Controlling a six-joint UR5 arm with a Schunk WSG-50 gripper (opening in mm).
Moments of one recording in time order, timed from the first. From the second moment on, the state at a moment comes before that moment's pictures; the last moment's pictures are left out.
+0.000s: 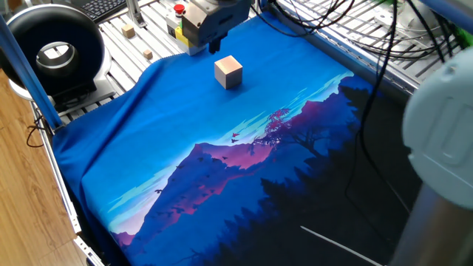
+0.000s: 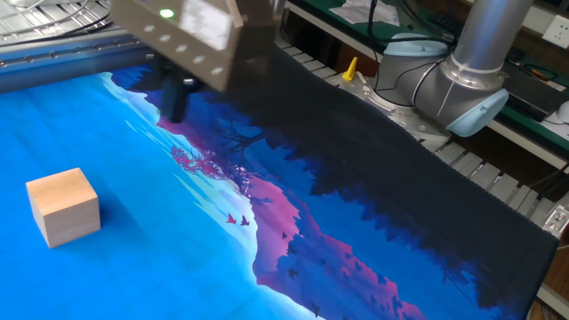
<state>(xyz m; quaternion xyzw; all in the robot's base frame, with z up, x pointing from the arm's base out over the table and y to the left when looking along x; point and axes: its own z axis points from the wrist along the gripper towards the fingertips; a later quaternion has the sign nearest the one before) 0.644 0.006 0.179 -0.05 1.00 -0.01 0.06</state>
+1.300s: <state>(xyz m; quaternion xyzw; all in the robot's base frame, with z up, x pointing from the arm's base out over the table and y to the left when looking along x) 0.682 -0.069 0.132 -0.07 0.99 -0.05 0.07</state>
